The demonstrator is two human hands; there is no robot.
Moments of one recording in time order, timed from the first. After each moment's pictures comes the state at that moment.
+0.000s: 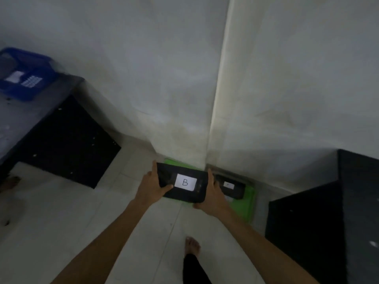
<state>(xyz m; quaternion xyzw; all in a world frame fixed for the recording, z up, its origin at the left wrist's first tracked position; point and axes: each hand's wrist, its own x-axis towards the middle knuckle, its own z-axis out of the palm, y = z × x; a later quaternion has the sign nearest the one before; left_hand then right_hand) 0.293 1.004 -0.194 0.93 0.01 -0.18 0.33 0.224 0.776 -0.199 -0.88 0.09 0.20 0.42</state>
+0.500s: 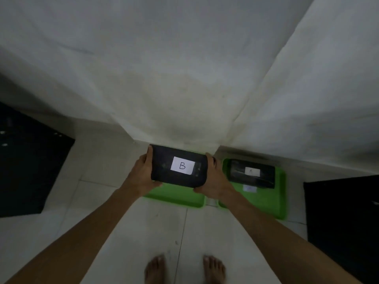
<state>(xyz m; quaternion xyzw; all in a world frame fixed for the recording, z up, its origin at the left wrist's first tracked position) 0.495 1.061 -0.539 0.91 -0.17 -0.25 0.26 0.402 0.825 -0.556 -0.87 0.18 0.21 0.40</state>
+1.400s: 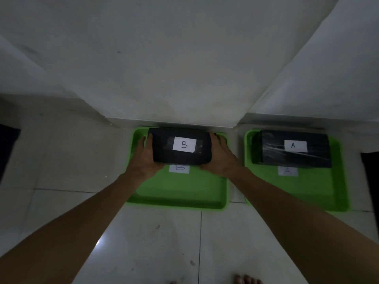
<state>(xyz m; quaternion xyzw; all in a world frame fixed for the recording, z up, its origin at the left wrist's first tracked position) 0.561 1.049 -0.803 0.92 -0.13 -0.28 0.24 0.462 0.824 -0.799 -0.88 0.22 0.20 0.37</state>
